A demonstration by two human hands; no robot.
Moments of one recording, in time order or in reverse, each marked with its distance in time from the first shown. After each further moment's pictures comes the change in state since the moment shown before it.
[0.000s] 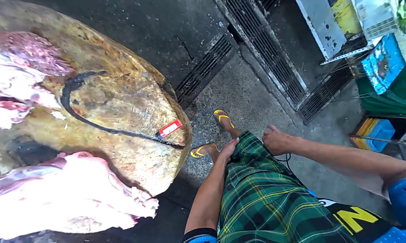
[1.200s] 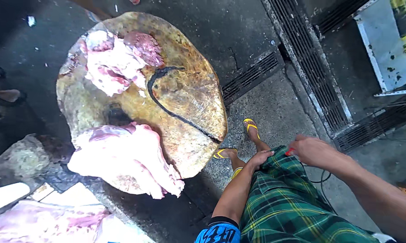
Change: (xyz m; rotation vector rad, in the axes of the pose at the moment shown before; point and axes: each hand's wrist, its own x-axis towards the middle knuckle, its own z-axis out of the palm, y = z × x) left_hand 0.000 0.000 0.011 -0.062 -0.104 0.039; right_hand -0.037 -0.040 -0.105 0.246 0.131 0.176
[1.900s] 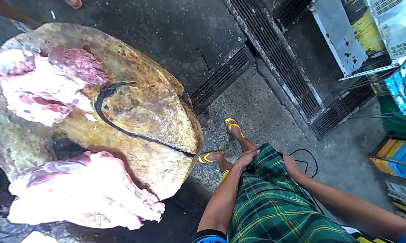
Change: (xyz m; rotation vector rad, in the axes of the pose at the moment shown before) left_hand 0.016 0.005 0.018 0.056 -0.040 -0.054; right_hand 0.027 0.062 0.180 0.676 0.233 0.375
